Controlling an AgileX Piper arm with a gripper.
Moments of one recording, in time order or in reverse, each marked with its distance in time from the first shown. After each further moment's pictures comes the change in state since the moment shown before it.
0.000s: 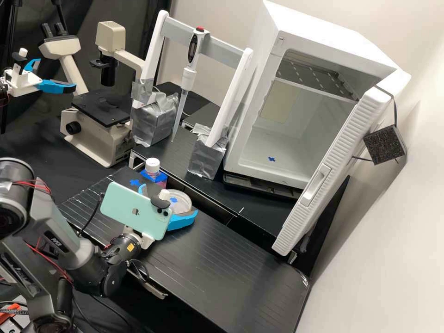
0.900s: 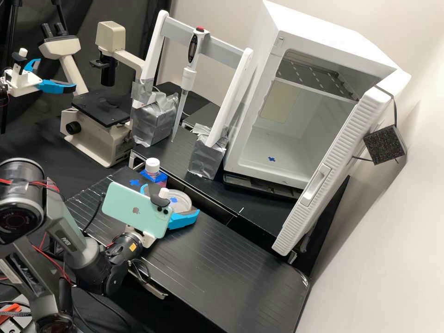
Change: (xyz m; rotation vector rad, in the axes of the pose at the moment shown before) arm 0.007 -0.002 0.002 -0.055 0.001 0.023
